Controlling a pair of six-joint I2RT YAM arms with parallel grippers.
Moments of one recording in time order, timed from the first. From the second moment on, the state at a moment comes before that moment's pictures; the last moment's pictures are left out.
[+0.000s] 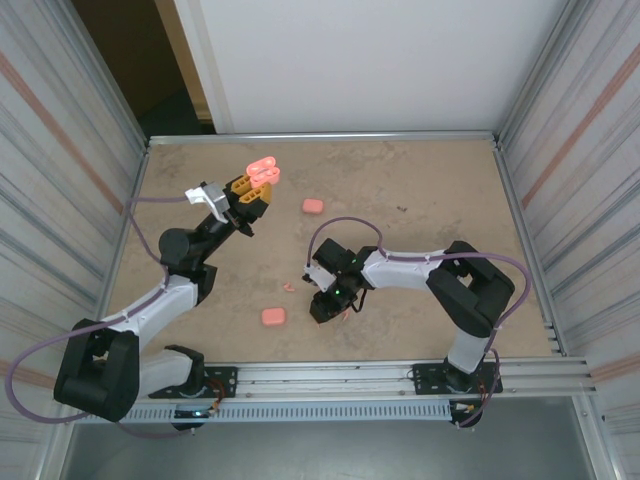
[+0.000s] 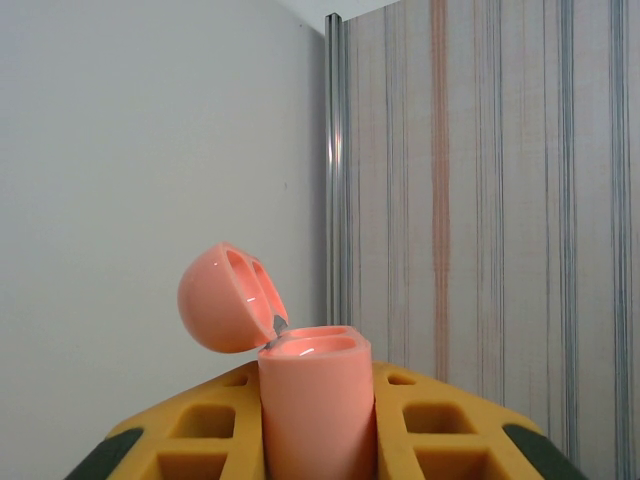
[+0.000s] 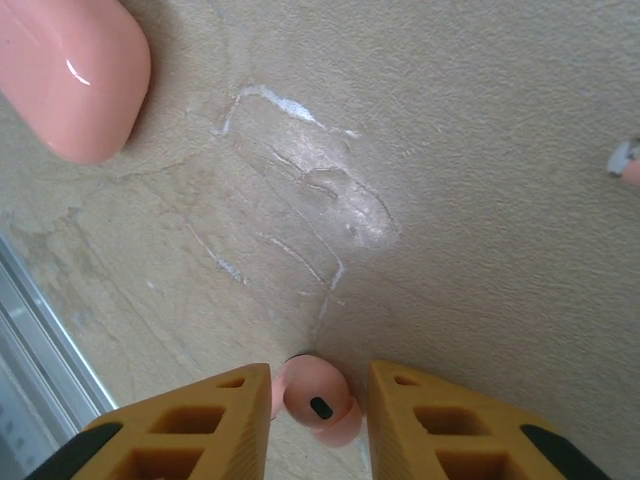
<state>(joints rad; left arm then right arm) -0.32 1.18 0.53 1.22 0.54 -0.28 0.92 1.77 0.97 -0.48 -0.44 0.25</state>
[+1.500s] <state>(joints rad) -0.37 1.22 0.58 1.16 0.55 -0.26 0.68 1.31 1.15 -0.52 -0.33 0.05</state>
